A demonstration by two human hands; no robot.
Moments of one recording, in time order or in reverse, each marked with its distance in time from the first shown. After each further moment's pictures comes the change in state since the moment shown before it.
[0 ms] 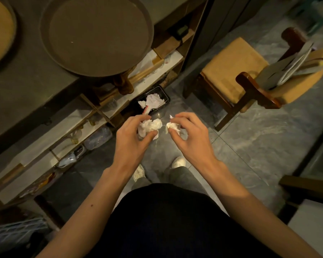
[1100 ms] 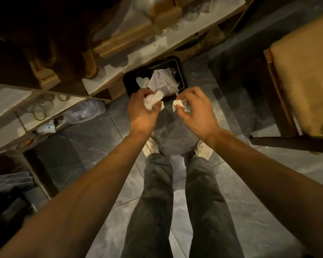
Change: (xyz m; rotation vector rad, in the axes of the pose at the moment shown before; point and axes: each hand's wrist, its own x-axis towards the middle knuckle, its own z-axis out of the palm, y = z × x) left_hand 0.239 -0.216 0.311 0.084 0.234 -0.585; right_hand 0.222 0.370 0.183 0.131 -0.523 0.039
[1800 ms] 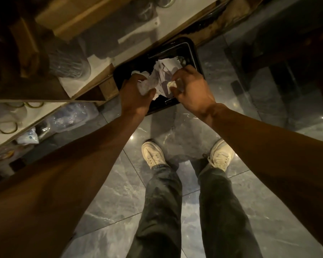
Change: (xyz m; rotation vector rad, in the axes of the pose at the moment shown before) left_hand 0.132 -0.109 0.073 0.138 -0.051 -0.005; right_hand 0.126 0.090 0.104 -0.172 -0.104 0.004
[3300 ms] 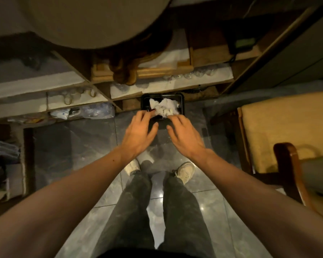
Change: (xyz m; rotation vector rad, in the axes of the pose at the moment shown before) left_hand -0.268 0.141 -0.180 0.061 0.100 0.224; right_hand -0.227 -0.170 -0.183 -0.196 -0.092 -0.311
